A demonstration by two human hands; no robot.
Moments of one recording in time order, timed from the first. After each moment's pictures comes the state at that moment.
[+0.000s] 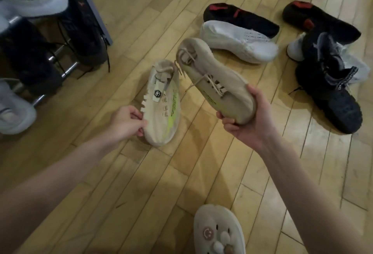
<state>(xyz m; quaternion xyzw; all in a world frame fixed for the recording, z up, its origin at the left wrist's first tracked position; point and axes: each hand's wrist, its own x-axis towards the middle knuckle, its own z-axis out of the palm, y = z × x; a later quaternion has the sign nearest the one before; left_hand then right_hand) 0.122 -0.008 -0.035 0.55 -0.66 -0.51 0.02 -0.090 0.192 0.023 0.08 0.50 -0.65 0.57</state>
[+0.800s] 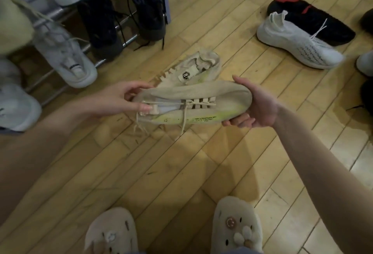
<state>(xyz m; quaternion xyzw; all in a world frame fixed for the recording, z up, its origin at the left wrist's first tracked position) 0.235 -0.043 0.042 0.39 -0.76 -0.51 -0.10 -0.078 0.105 0.002 -0.14 0.46 -0.25 0.84</state>
